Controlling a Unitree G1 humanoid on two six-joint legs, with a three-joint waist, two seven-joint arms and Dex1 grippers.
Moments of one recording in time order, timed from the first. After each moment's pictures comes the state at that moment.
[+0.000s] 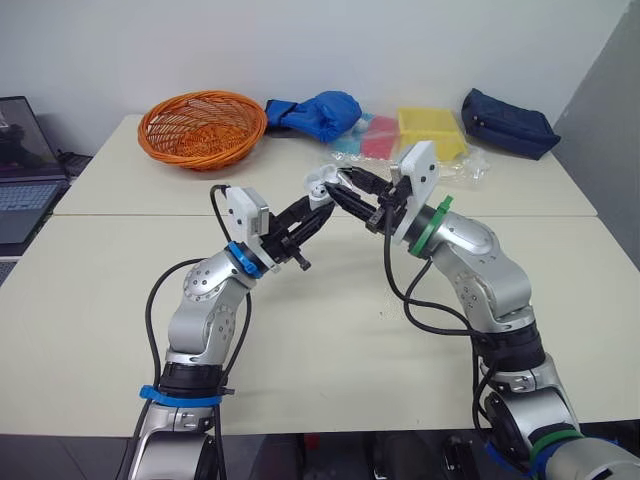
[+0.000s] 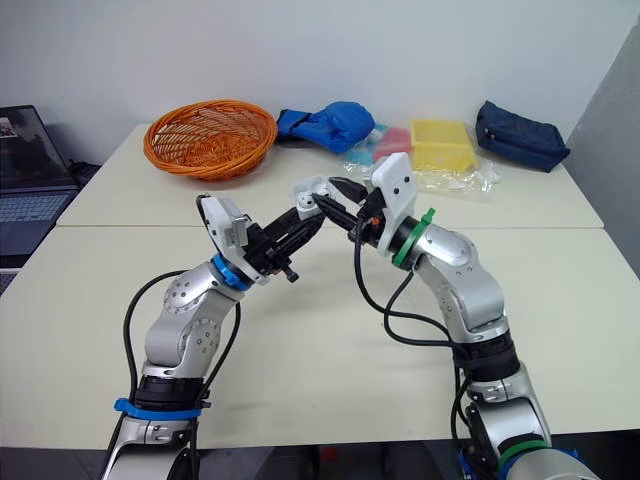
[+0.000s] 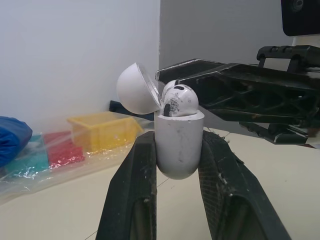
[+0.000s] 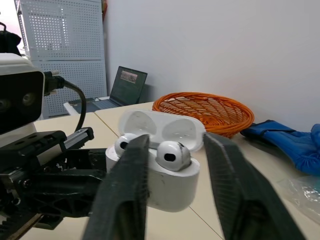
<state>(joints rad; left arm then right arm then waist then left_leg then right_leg) -0.44 0.28 0.05 -0.05 -0.47 0.13 -0.77 -0.68 -0.21 0.11 -0.15 0.33 0.44 0.59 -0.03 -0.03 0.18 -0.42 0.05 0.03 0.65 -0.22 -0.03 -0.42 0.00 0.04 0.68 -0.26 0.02</state>
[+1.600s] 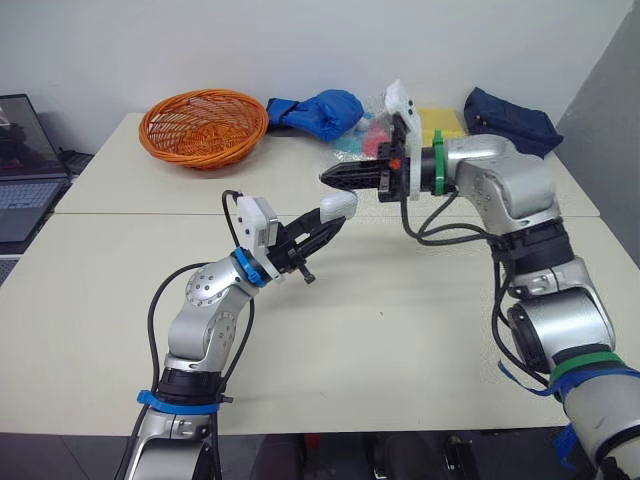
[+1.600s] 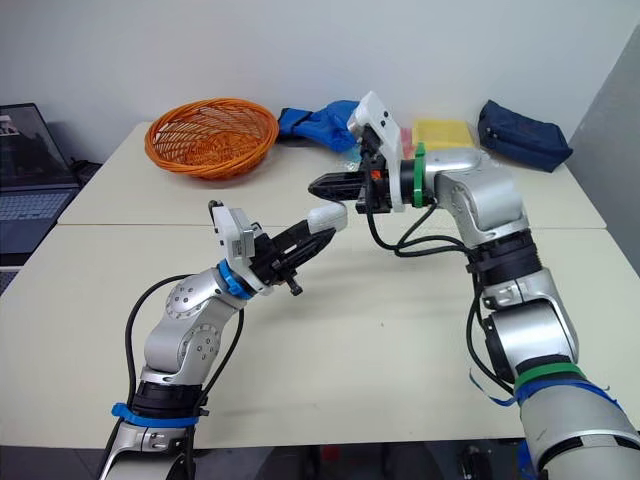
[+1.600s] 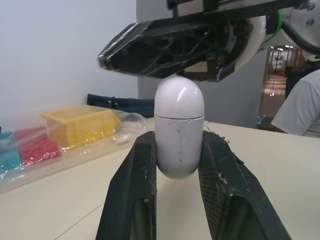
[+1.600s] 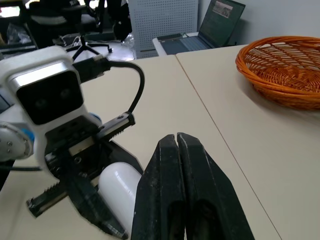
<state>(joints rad) -0.41 0.30 0.01 -0.08 -0.47 0.15 -0.82 -1.12 -0.43 0.20 0.23 0.36 0.65 1.15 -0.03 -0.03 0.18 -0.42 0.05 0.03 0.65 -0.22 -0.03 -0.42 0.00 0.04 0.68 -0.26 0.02</state>
